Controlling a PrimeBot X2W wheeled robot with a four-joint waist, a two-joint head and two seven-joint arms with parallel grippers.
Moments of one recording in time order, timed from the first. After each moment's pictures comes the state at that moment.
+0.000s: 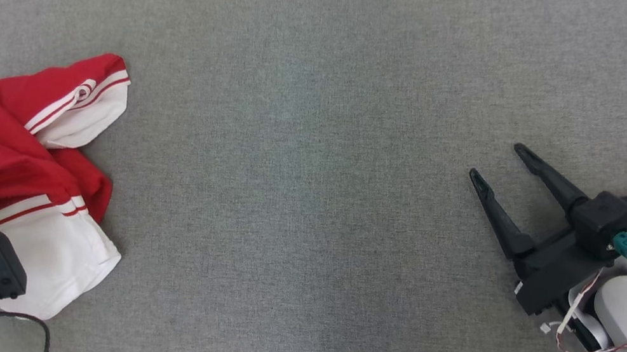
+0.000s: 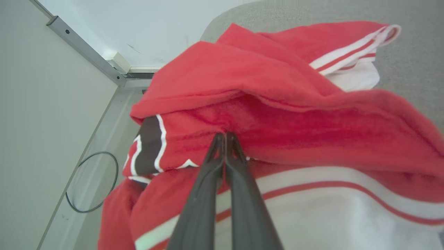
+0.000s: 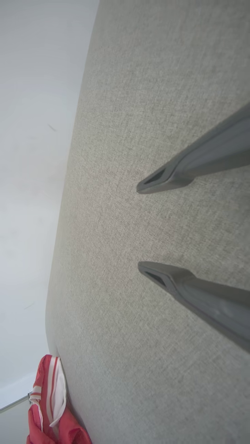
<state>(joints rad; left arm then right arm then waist) -0.91 0.46 -0.33 1.02 -0.46 -0.13 -0.04 -0.29 -0.24 0.17 0.33 0.09 0.13 -0.27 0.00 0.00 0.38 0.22</state>
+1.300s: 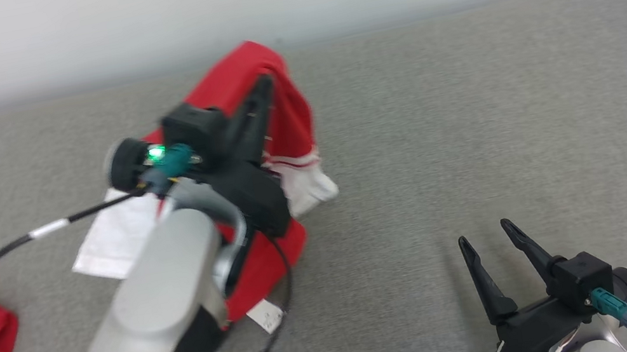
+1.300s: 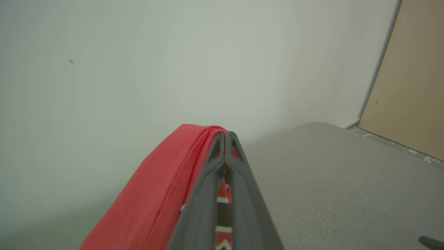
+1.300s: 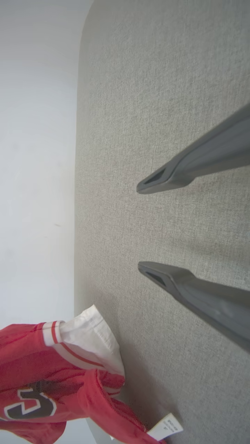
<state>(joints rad) -0.95 0.13 -0.69 0.76 -0.57 -0.13 -0.24 -0.18 -0.10 0.13 0.40 0.11 0.13 -0.26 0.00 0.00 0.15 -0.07</state>
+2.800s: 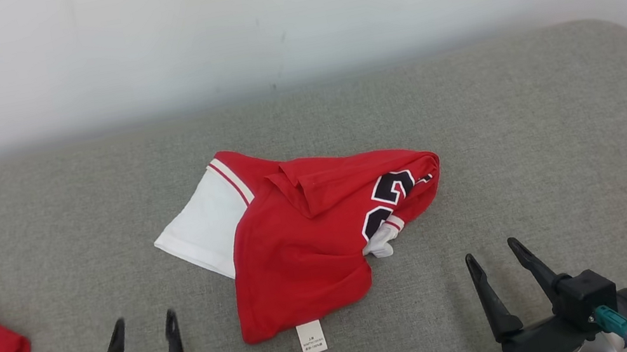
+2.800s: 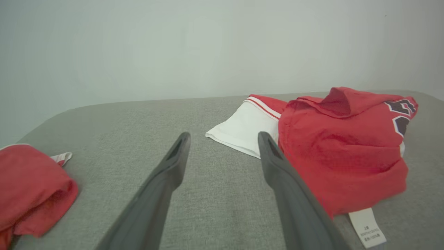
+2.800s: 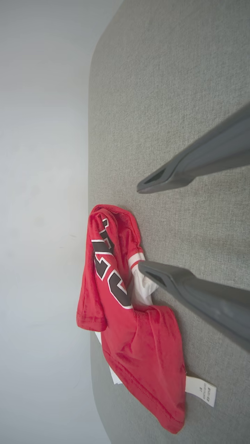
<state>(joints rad) -0.19 0.17 -0.15 0.37 -0.23 -0.03 -0.26 -0.14 -0.08 0.10 0.41 0.09 0.13 -0.26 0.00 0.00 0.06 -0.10</state>
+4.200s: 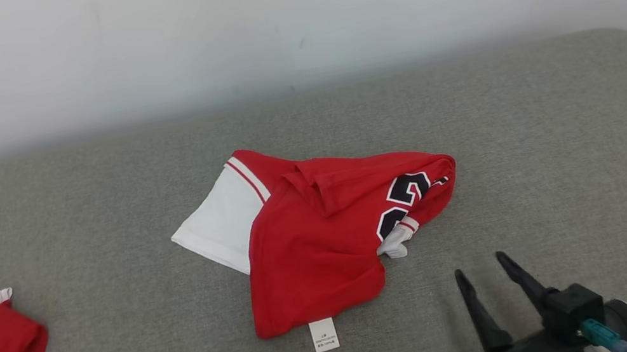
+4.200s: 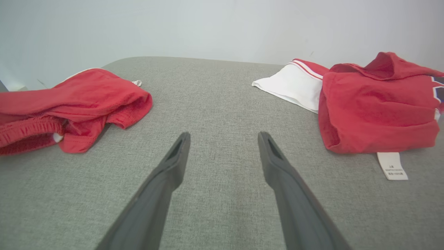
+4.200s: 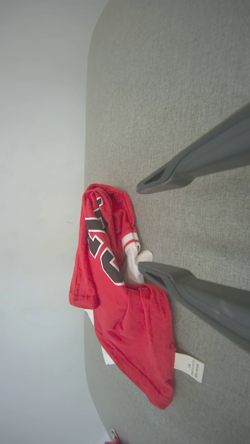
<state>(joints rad) 0.10 0.05 0.09 0.24 -0.13 -0.09 -0.26 -0.11 -0.06 0.13 0.40 0.08 0.13 -0.26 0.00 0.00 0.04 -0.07</state>
